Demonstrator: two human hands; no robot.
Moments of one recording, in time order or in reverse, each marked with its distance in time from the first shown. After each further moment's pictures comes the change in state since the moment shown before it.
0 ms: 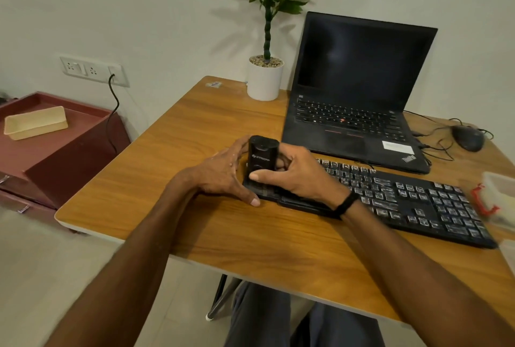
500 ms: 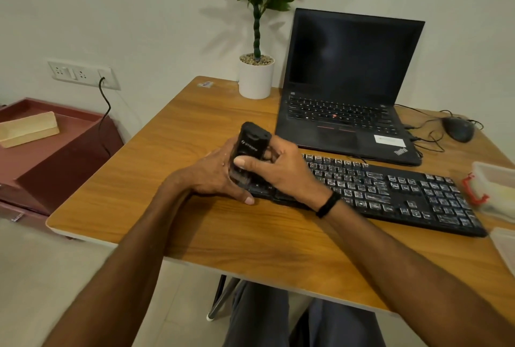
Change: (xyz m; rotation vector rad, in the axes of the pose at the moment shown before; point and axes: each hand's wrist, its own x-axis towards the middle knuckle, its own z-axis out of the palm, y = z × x) left_hand -0.003 -0.004 0.000 -0.053 0.014 0.042; right_hand 0.006 -0.009 0.020 0.121 0.190 -0.084
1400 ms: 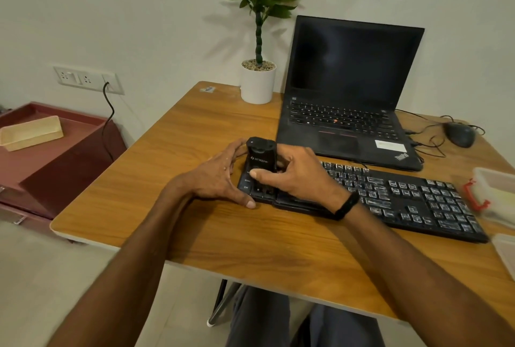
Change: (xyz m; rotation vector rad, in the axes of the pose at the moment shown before) left_hand 0.001 0.003 0.001 -0.119 -0.025 -0.004; right_hand -0.003 0.002 -0.027 -0.325 -0.074 -0.035
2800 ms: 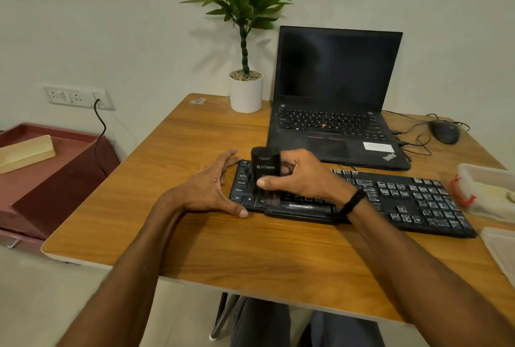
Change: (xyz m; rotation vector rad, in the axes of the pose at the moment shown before) left_hand 0.000 -0.006 -0.001 -0.020 -0.032 -0.050; right_hand -0.003 0.015 -0.029 0.104 -0.116 0.182
